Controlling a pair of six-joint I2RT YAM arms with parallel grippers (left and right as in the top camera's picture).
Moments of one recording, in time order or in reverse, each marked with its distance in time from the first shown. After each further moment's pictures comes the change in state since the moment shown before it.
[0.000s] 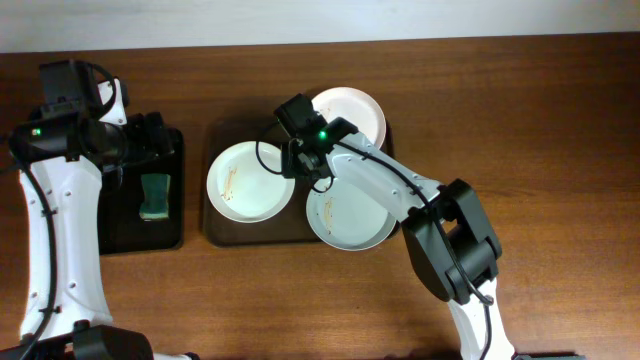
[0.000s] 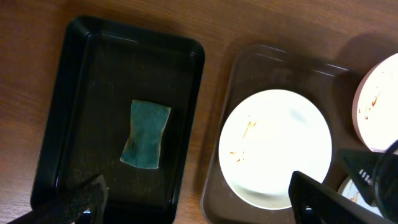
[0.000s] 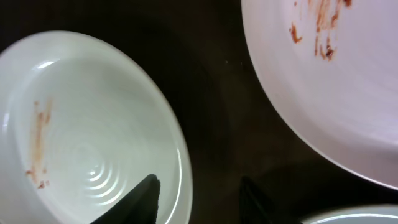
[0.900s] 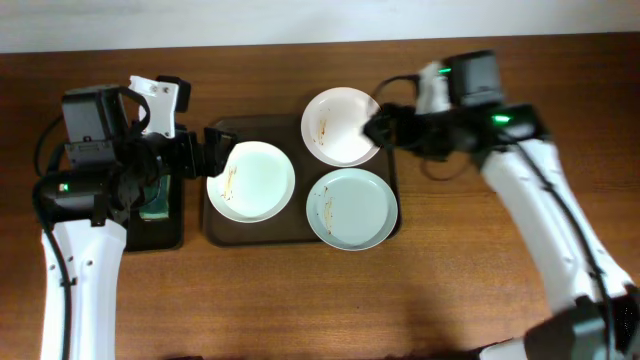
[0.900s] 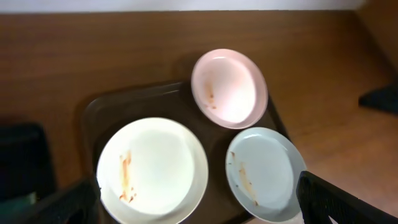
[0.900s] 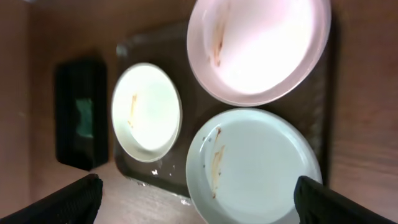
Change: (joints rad) left arm -0.132 -0.253 -0.214 0.243 0.406 0.150; right arm -0.374 -0.568 -0.226 -0.192 -0.350 -0.171
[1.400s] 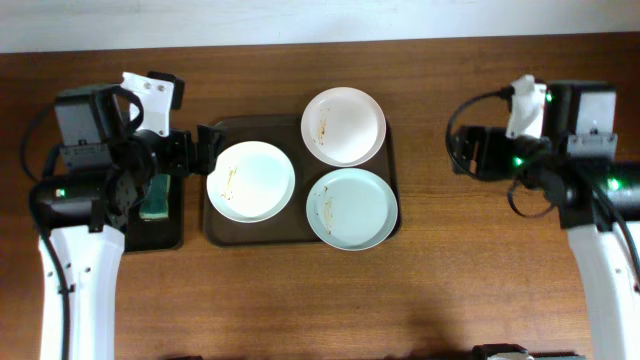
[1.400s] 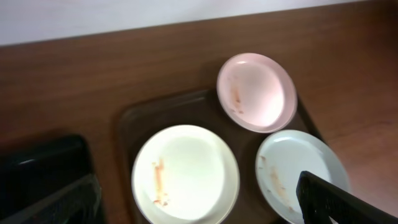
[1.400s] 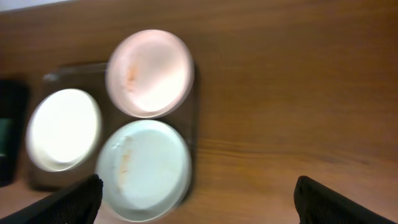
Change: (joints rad) left arm 0.002 -0.021 -0.003 0.032 -0.072 0.102; right arm -0.264 -0.338 -0.034 -0.172 0.135 -0.330
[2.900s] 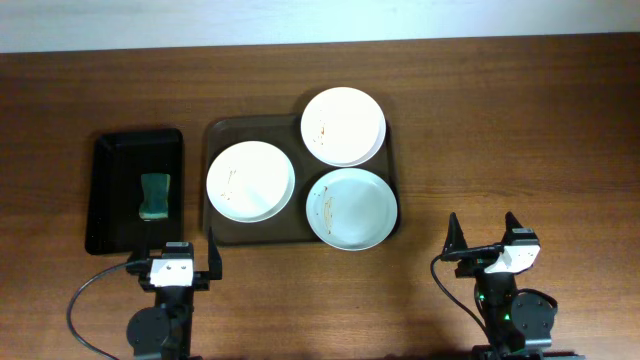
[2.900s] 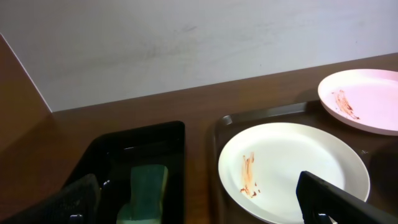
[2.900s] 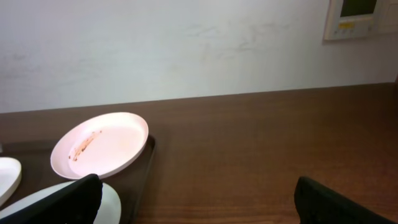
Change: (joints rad) left arm 0.000 -1.310 -1.378 0.747 -0.385 0.031; right arm 0.000 -1.292 -1.478 1.020 0.241 -0.007
